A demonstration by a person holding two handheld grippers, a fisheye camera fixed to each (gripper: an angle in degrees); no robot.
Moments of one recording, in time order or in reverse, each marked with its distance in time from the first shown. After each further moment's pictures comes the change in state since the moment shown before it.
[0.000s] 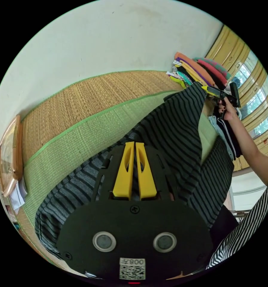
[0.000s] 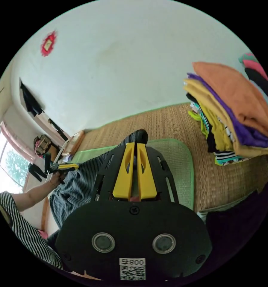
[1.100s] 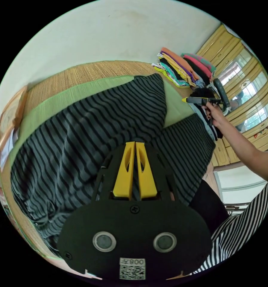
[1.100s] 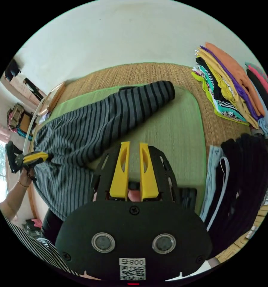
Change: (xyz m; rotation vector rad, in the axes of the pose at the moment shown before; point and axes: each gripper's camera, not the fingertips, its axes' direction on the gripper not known) left arm 0.037 0.182 -0.029 -0.055 0.060 -0.061; right arm -0.162 0.111 0.059 -0.388 0.295 -0.028
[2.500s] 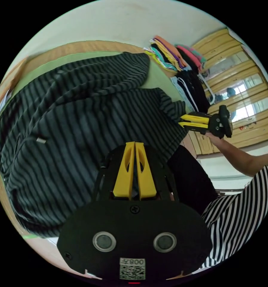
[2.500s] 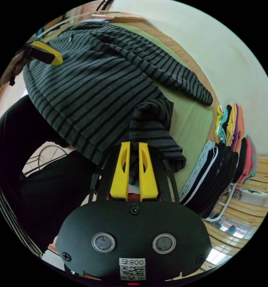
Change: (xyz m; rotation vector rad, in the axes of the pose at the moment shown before) left arm 0.042 0.221 -0.003 -0.111 0.171 -0.036; right arm -0.287 0.215 0.004 -0.236 0.438 -0.632
